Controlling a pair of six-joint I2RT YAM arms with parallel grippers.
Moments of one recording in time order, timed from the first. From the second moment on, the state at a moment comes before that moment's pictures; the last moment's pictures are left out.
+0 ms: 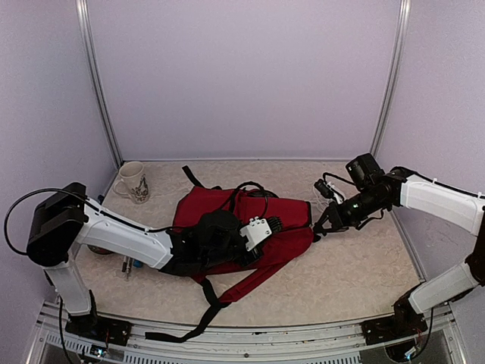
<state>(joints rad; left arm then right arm) -1.14 1.81 0.95 0.45 -0.21 0.38 0.43 1.34 0.98 -0.68 -0.54 0.15</state>
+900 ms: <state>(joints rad) -1.23 1.56 0.78 0.37 -0.17 0.49 0.50 1.45 1.16 -0.77 -0.70 0.11</state>
